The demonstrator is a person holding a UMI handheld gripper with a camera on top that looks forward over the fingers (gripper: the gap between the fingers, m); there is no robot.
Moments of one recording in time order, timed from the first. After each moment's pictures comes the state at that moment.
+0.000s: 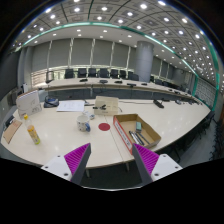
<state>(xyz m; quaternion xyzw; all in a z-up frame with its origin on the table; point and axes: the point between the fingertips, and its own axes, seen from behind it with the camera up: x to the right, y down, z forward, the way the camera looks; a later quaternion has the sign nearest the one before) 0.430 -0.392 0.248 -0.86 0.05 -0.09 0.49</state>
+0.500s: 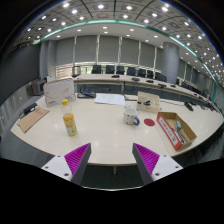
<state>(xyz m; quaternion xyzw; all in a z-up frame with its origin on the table) 0.203 -0.385 0.184 -0.87 -0.05 0.00 0.48</state>
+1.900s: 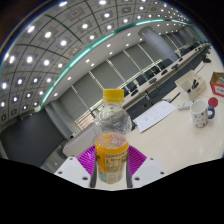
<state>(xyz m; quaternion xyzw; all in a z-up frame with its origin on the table) -0.024 -0.101 0.201 -0.75 0.13 0.31 0.57</state>
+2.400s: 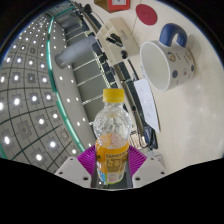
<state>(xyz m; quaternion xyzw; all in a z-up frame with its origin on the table) 0.164 0.022 0.216 -0.44 0.50 0.66 0.34</state>
